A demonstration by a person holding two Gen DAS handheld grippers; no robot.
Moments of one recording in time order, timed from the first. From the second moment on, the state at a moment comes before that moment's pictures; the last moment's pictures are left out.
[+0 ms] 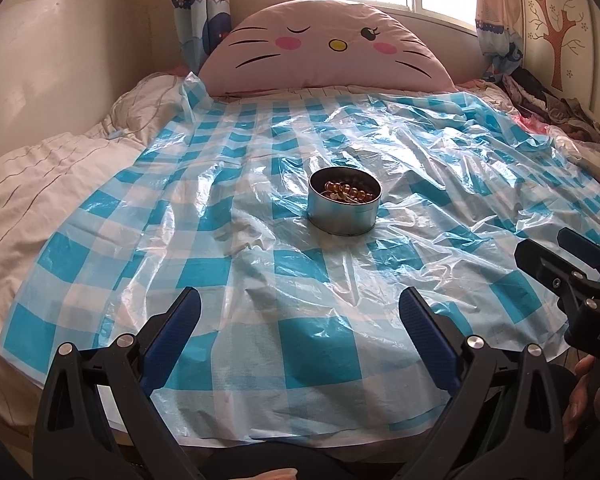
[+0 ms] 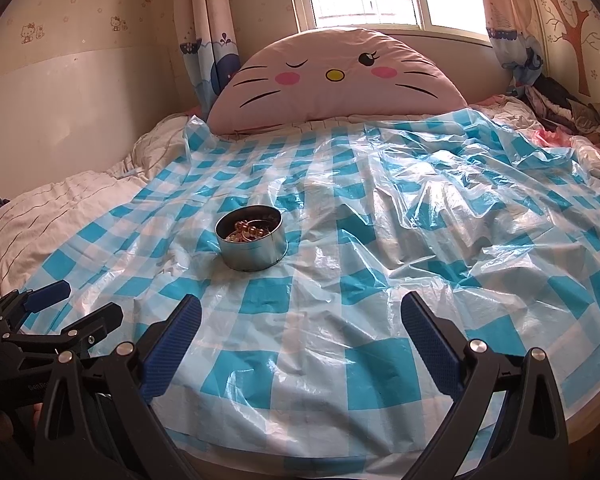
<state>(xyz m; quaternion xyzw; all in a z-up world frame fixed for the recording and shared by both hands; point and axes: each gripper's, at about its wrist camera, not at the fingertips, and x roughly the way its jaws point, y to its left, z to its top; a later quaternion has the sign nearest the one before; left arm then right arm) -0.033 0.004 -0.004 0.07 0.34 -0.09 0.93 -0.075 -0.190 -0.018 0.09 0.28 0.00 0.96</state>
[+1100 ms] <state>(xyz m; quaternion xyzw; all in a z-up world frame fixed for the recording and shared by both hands) -0.032 0.000 -0.006 0.09 0.34 -0.09 0.93 -0.076 -0.188 -0.015 0.09 0.28 -0.01 0.96</state>
